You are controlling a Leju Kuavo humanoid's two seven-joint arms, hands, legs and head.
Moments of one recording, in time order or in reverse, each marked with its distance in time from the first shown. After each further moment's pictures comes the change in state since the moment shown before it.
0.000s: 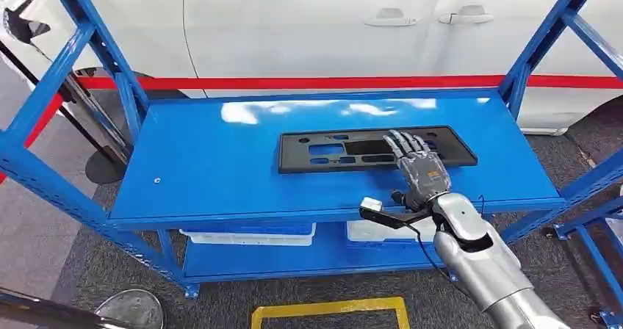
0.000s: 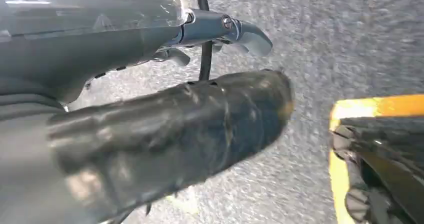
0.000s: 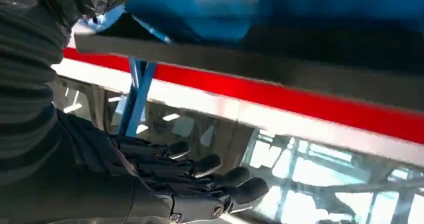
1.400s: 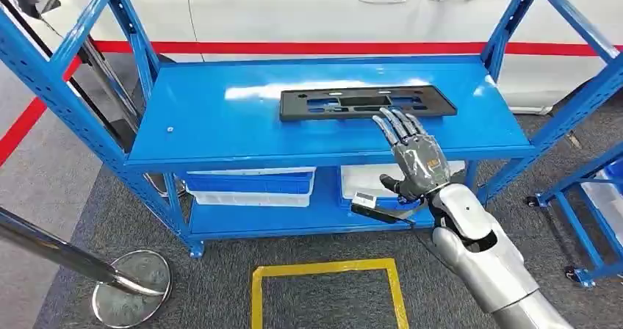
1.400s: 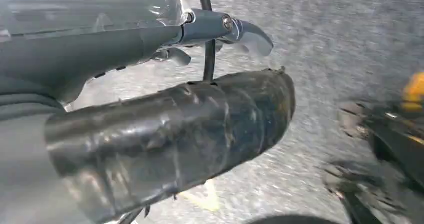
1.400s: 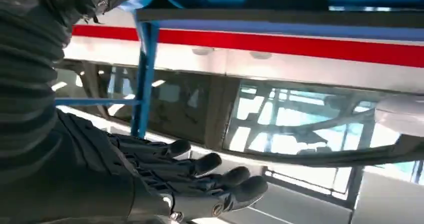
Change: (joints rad) left arm 0.002 -0.002 0.000 -0.003 0.003 -0.004 0.005; right arm 0.018 -0.015 -0.002 -0.253 -0.008 -0.003 -0.024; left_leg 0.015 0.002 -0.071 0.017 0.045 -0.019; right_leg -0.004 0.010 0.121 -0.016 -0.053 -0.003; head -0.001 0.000
